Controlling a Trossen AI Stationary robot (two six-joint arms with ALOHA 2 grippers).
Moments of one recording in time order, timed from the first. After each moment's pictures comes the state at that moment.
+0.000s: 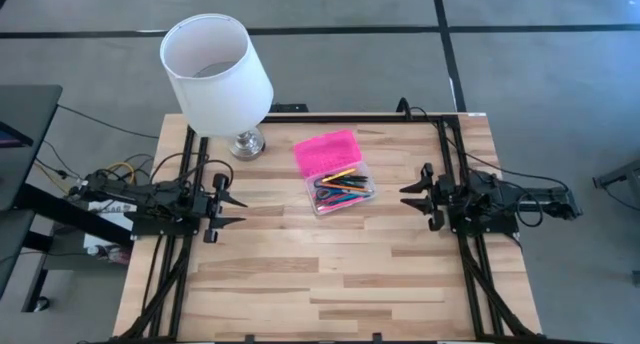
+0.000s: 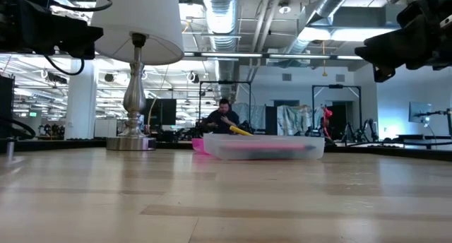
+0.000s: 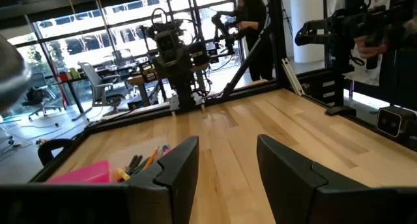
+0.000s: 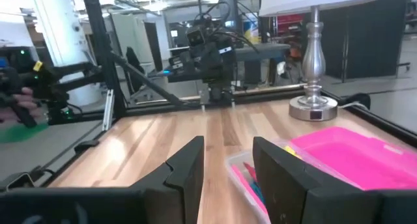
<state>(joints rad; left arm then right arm) -0.24 0.00 0.01 0.05 -0.09 0.20 -0.01 0.01 0.01 0.02 -0.05 0.08</state>
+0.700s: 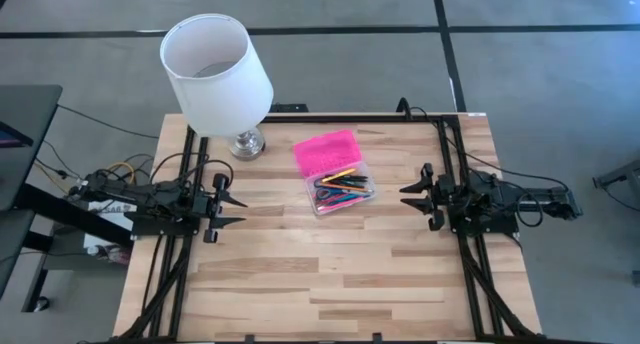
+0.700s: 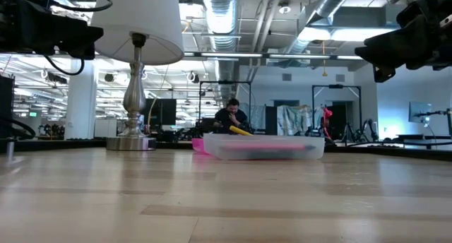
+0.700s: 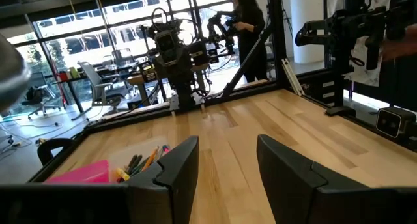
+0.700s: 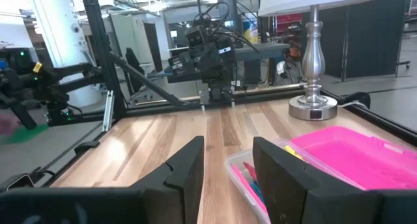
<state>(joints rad) -0.24 0.00 0.01 0.05 -0.09 0.20 -0.02 0.01 0.01 0.02 -0.05 0.09</state>
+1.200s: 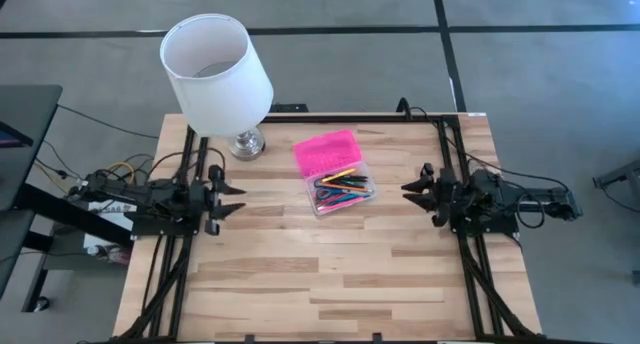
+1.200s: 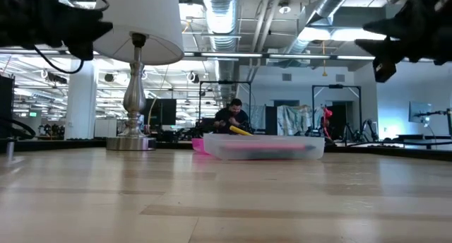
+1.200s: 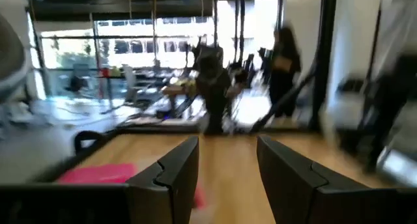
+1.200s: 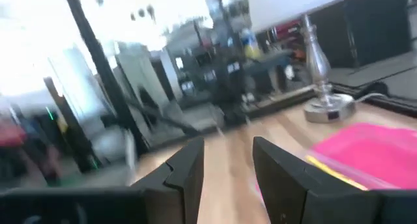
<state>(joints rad) -0.23 0.00 0.01 0.17 -0.26 0.06 -0.02 0.01 0.01 0.11 -0.04 0.32</state>
